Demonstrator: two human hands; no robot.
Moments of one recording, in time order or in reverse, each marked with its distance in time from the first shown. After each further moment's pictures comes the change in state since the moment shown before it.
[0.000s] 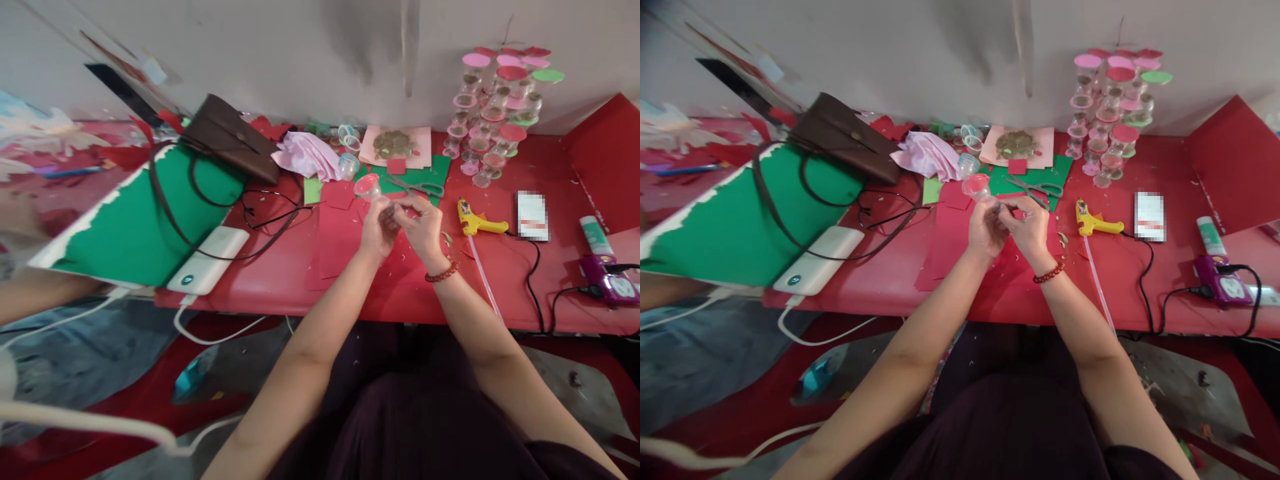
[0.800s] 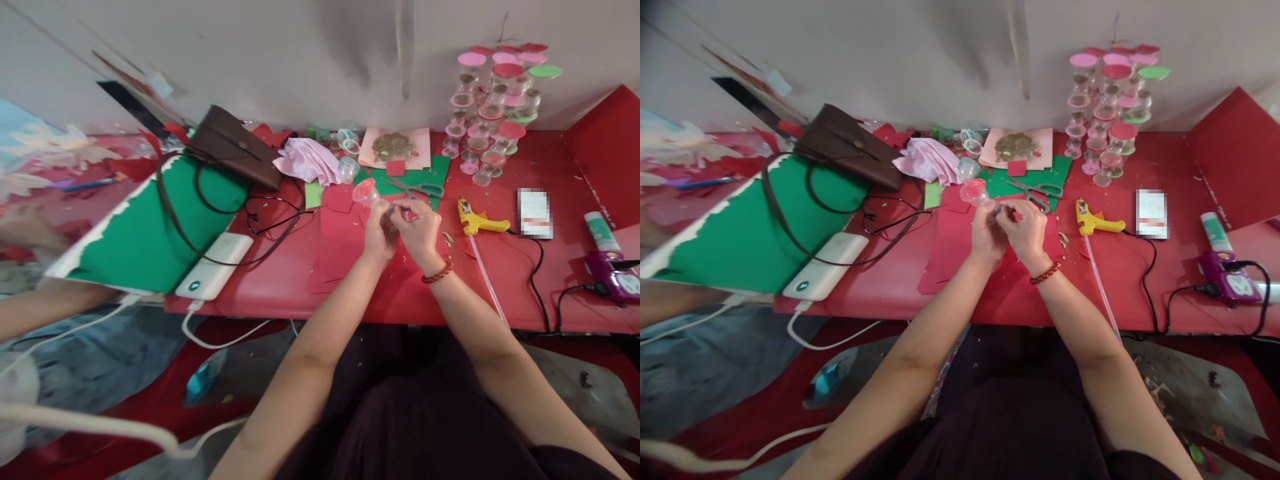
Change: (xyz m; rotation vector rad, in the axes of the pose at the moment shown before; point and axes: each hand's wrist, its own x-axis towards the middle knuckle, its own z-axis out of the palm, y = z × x) left_hand 0.000 -0.009 -0.004 -0.006 -0.002 0.049; right_hand -0.005 -0.001 0.007 -0.111 0.087 -0.050
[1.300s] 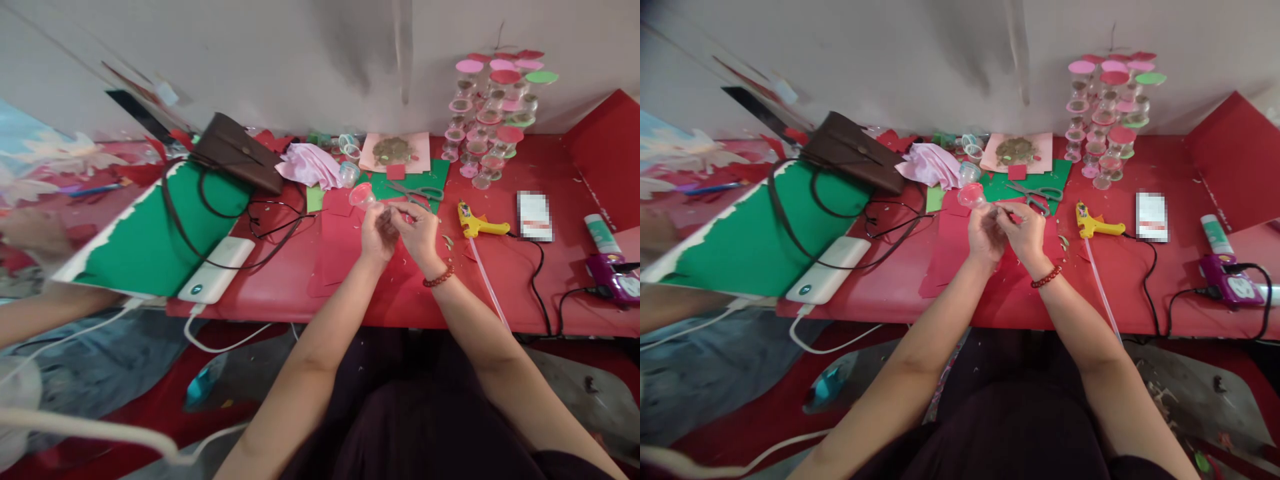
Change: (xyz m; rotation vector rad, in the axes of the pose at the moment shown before) left_hand 0.006 0.004 -0.007 -0.070 0.007 -0.027; right_hand 0.001 -0.002 0.000 0.136 -0.062 0.081
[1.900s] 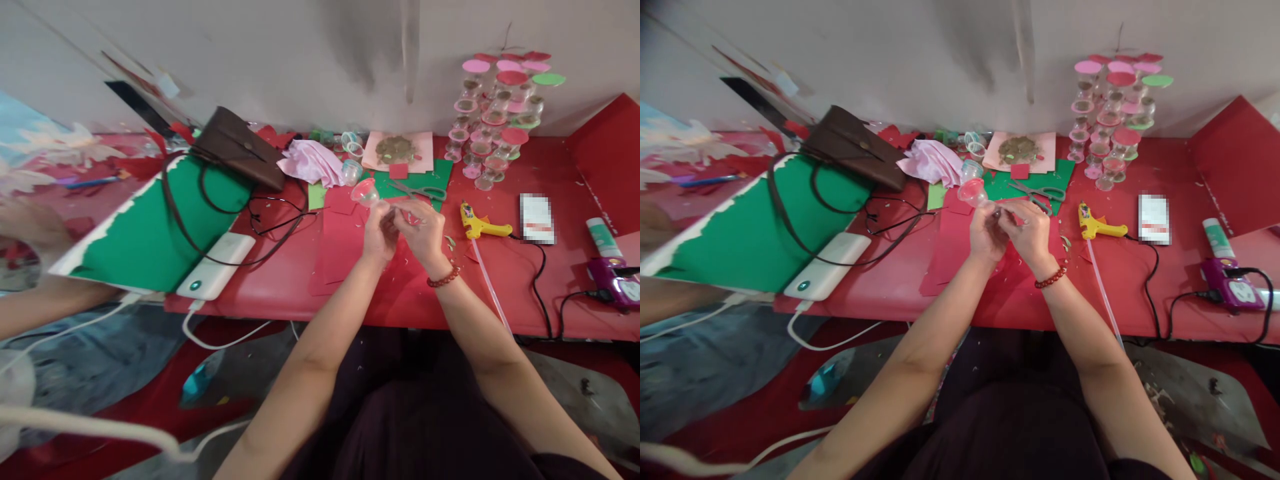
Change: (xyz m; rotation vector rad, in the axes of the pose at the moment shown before) left_hand -0.006 0.002 0.006 0.014 -0.033 0.062; right_hand 0.003 0.002 -0.008 -0.151 -0.008 -0.294
